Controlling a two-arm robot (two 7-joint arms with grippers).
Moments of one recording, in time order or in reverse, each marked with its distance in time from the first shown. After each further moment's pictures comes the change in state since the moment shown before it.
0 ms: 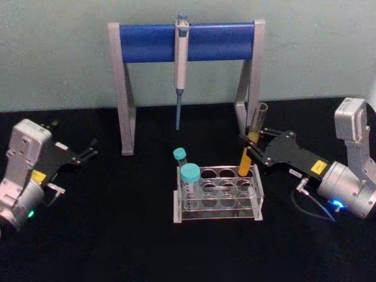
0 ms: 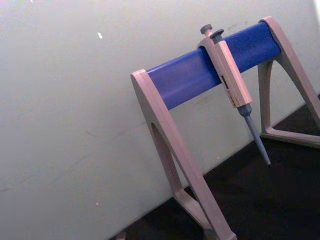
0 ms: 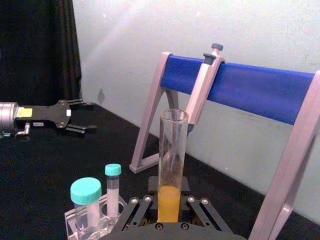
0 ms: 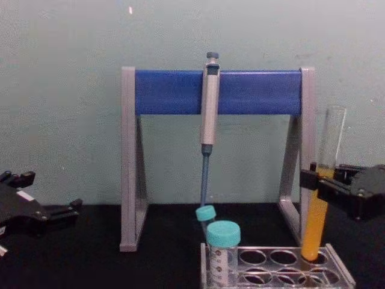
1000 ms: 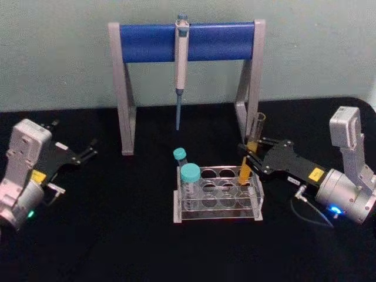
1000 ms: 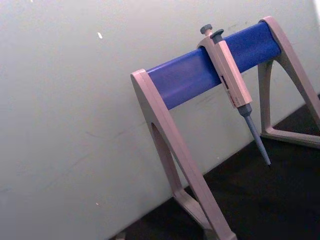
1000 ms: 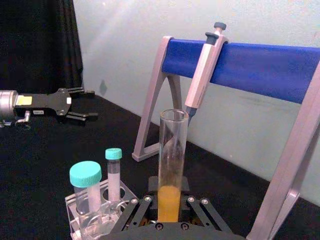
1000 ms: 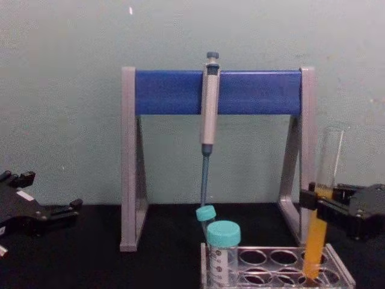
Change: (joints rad) left arm 0.000 0.000 0.000 0.000 0.000 0.000 0.000; right arm 0.012 -0.006 -0.019 0.060 0.004 -0.012 0.022
